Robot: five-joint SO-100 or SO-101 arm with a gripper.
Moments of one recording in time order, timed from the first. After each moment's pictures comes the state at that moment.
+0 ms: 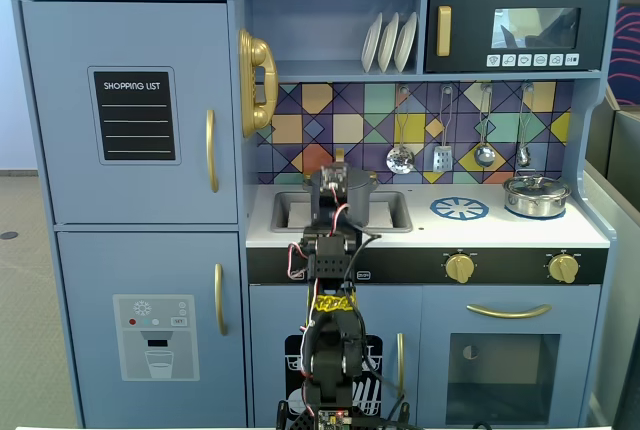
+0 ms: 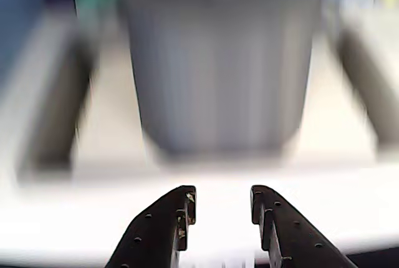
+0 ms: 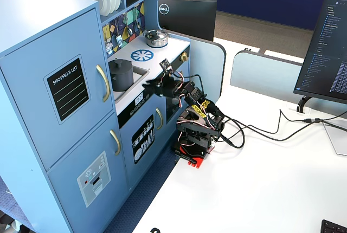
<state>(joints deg) 1.2 172.3 136.2 40.6 -91.5</state>
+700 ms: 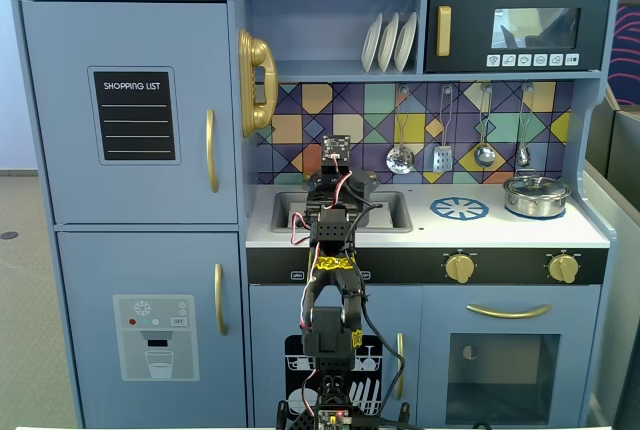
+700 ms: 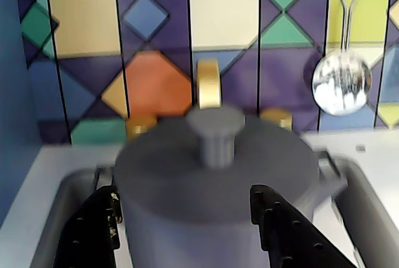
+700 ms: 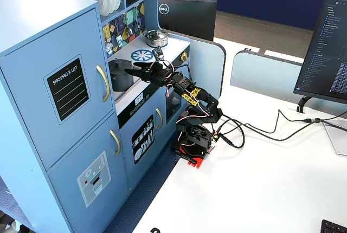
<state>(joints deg) 2.3 150.4 126.5 16.5 -91.4</state>
